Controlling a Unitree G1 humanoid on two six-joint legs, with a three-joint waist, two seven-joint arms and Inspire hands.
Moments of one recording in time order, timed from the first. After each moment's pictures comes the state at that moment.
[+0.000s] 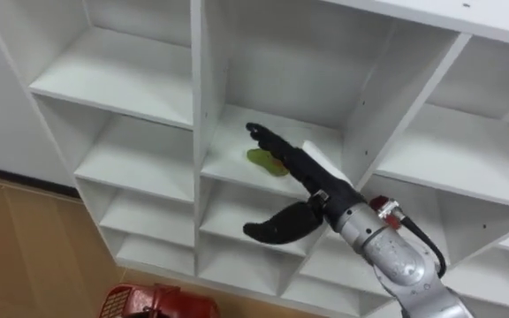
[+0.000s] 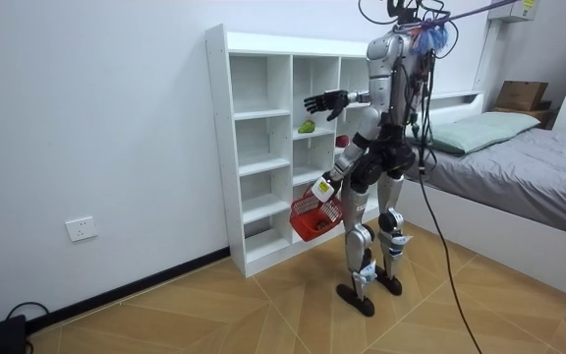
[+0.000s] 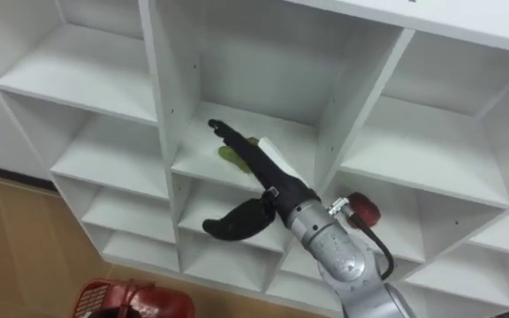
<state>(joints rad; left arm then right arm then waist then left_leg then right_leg) 0.13 0.21 -0.04 0.96 -0.08 -0.08 -0.01 -0.02 -0.30 0.33 -0.04 -0.14 -0.03 0.15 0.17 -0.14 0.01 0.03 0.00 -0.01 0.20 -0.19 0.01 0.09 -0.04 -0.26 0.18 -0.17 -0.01</state>
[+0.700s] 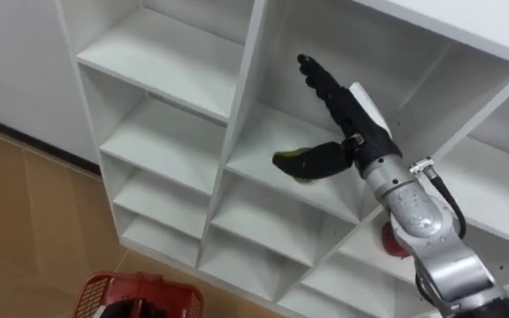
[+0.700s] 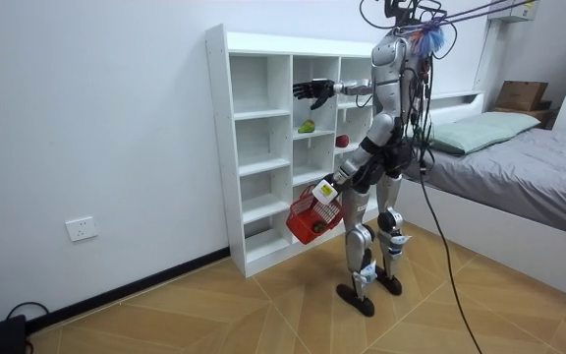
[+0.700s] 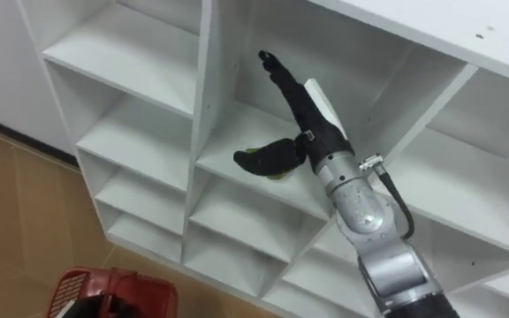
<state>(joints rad) 0.21 0.23 0.00 0.77 -0.07 -0.07 -0.02 -0.23 -0.35 0.28 0.15 0.01 -0.05 -0.02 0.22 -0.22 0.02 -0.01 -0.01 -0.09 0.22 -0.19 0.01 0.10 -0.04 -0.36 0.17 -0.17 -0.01</state>
